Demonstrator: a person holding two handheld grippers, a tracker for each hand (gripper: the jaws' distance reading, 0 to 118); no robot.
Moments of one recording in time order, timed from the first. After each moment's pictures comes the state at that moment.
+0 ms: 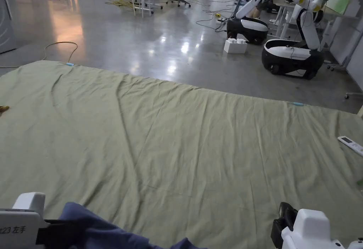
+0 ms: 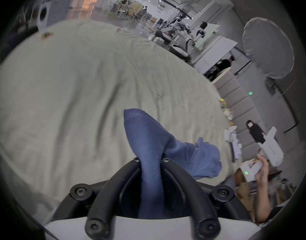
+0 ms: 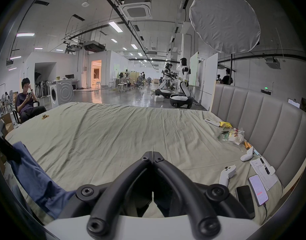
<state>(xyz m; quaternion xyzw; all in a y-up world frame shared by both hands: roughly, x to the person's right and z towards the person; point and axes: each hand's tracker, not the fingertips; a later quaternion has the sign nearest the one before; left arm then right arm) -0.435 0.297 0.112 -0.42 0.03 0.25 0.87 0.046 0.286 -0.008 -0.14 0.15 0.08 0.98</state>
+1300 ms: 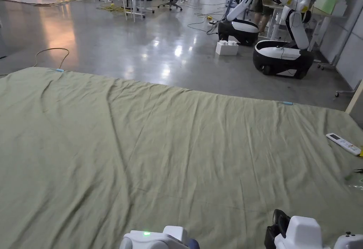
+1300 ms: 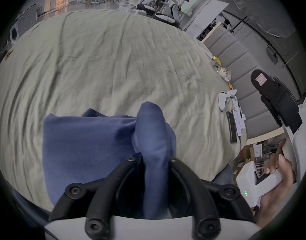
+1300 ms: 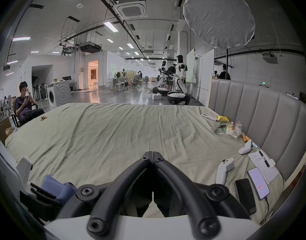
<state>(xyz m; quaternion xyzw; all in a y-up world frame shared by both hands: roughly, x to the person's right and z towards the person) -0.163 0.229 0.001 -0.52 -0.06 0.21 0.83 0.067 0.275 -0.001 -0.16 0.13 0.06 0.98</state>
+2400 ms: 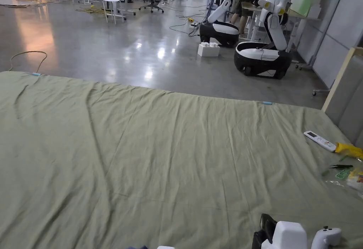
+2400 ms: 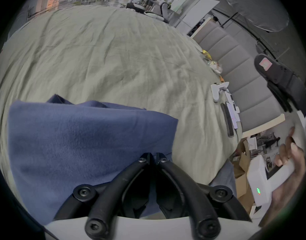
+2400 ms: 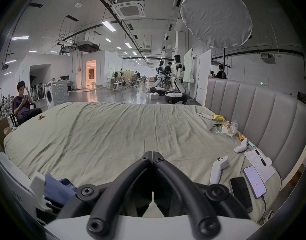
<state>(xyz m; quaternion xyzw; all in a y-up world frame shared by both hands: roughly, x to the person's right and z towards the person) -0.143 0.201 0.007 -0.50 -0.12 0.21 0.83 0.079 0.274 0.006 -0.15 0.12 0.07 0.98</state>
